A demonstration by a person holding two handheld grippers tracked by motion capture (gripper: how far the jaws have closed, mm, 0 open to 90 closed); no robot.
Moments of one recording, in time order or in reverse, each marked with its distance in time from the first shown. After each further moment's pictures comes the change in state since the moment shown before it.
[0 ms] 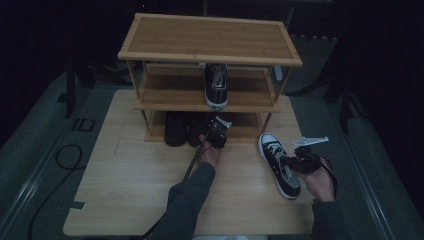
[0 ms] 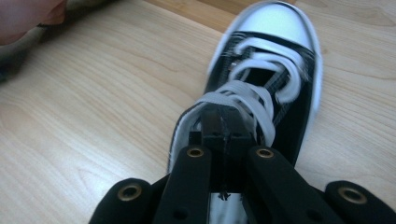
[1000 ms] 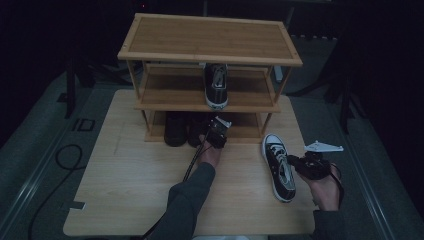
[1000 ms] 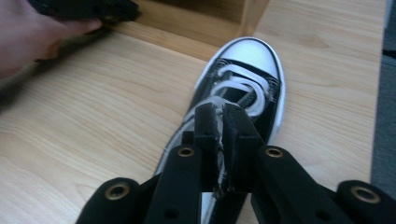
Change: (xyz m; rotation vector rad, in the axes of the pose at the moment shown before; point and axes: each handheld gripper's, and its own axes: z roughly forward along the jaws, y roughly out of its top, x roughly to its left) left arm 0.000 0.000 0.000 0.001 -0.002 0.000; right arm 0.010 -0.014 -0.029 -0.146 -0.114 0.053
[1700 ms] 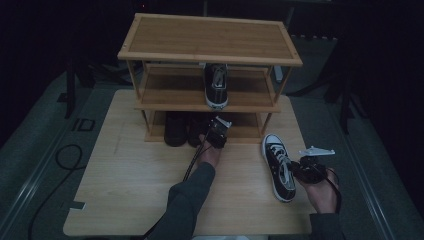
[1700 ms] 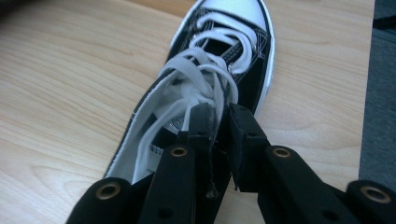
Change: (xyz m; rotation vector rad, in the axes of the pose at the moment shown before) left arm 0.000 0.000 0.000 0.001 0.002 0.006; right arm 0.001 -0.017 0.019 0.117 -0.096 0.007
